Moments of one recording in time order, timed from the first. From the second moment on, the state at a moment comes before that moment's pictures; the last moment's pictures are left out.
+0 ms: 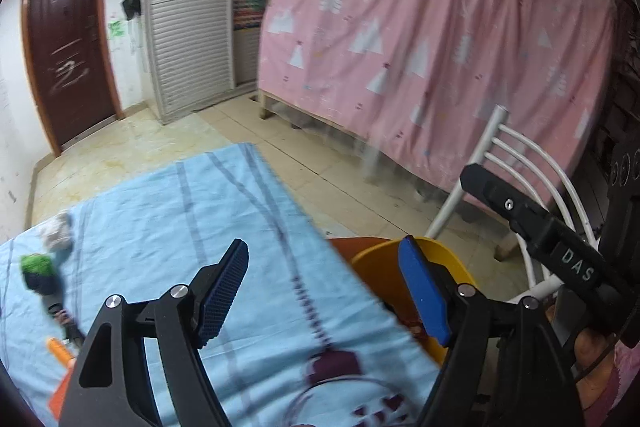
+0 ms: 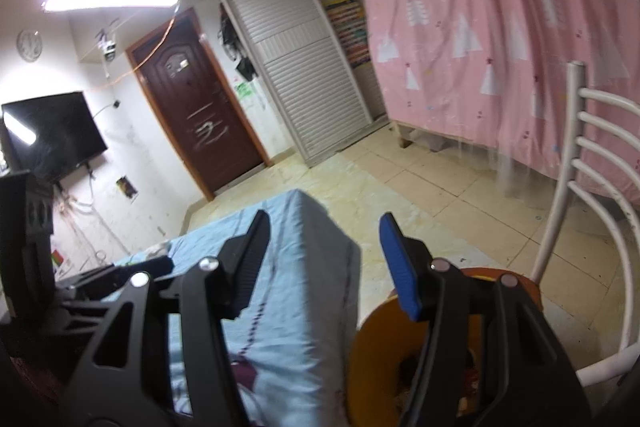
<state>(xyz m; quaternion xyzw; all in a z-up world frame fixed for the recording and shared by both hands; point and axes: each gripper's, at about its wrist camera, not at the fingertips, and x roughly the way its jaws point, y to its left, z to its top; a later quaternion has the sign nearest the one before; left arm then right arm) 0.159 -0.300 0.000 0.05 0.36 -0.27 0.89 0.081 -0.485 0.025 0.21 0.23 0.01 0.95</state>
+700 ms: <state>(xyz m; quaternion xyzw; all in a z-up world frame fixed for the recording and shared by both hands) 0.202 -0.086 0.006 0.00 0.36 -0.08 0.93 0.152 -0.307 0.023 0.11 0.30 0.14 0.94</state>
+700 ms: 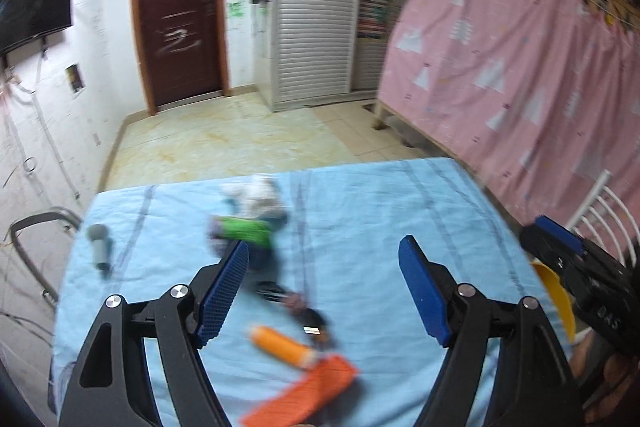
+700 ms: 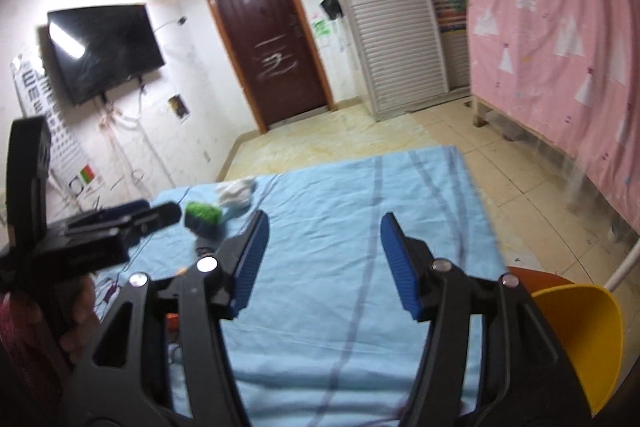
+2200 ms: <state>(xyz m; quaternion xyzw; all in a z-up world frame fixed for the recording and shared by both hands) 0.319 0.148 -0.066 -0.09 0.46 0.11 0.88 0.212 -0.145 -0.036 -0.01 0.43 0.25 0.87</state>
